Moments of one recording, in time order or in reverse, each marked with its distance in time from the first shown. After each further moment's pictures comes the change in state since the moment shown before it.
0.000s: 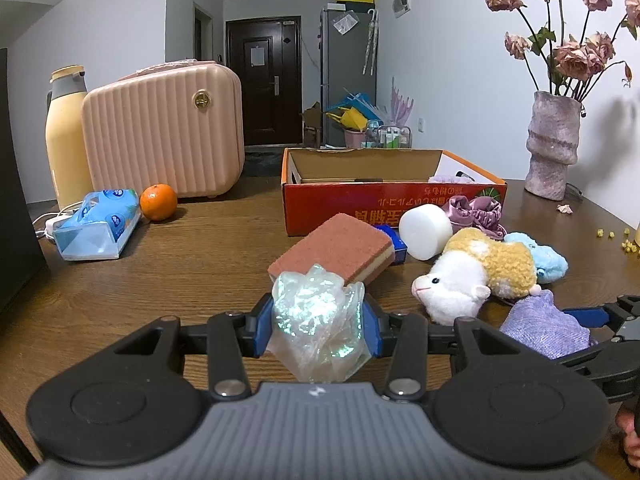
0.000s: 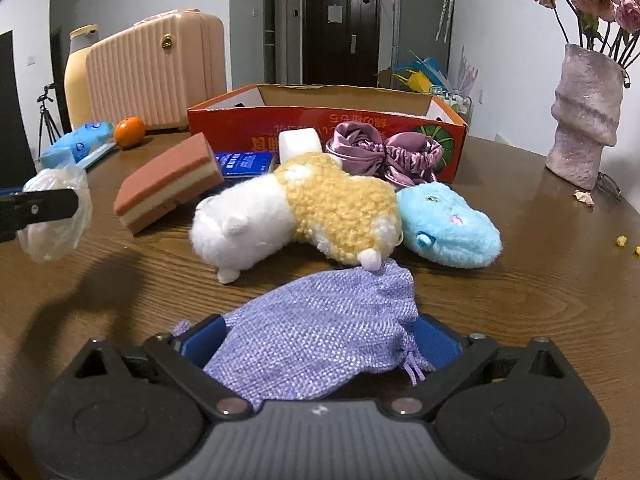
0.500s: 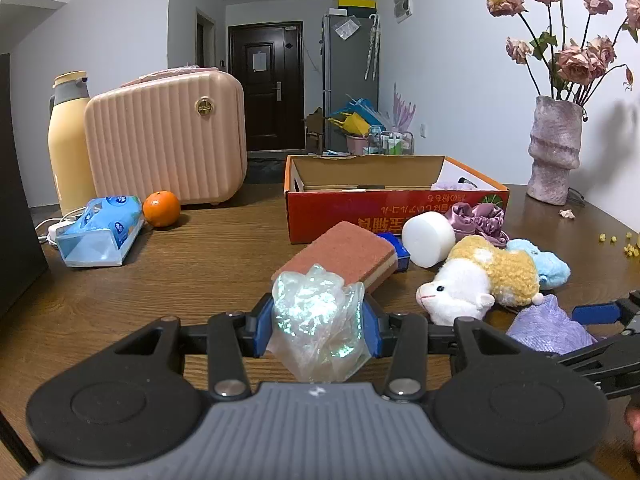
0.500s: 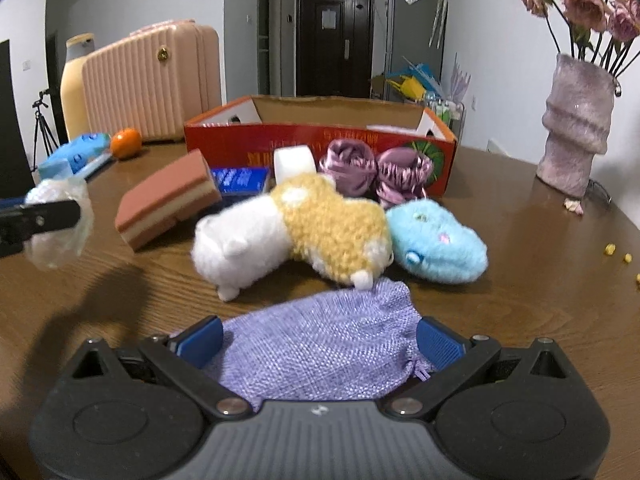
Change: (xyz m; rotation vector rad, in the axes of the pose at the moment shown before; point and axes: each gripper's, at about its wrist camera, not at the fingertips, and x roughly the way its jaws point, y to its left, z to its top) left arm -0.001 0.001 0.004 0.000 -0.015 0.007; right arm -0.006 0.001 0.009 0.012 -0.009 -0.029
